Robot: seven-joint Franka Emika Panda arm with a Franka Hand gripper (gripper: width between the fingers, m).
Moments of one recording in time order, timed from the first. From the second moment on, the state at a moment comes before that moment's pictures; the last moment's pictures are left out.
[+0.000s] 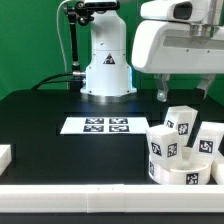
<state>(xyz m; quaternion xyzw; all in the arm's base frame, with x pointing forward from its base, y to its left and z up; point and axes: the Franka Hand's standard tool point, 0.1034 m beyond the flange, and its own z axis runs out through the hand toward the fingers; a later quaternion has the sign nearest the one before) 0.548 0.086 0.117 0.95 0.32 0.00 0.06</state>
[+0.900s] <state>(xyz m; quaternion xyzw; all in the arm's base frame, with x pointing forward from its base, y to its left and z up) 0.547 0.080 0.108 0.74 0.67 -0.05 0.09</state>
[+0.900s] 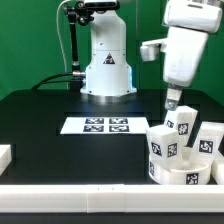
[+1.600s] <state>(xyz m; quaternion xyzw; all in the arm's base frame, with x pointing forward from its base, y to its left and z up) 0.550 0.077 0.099 0.64 0.76 -0.08 0.10</state>
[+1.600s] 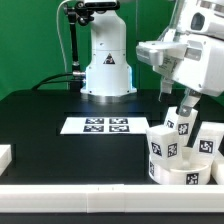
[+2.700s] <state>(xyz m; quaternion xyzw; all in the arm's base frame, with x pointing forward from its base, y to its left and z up) 0.551 0.072 0.095 0.66 0.74 -0.08 0.10</state>
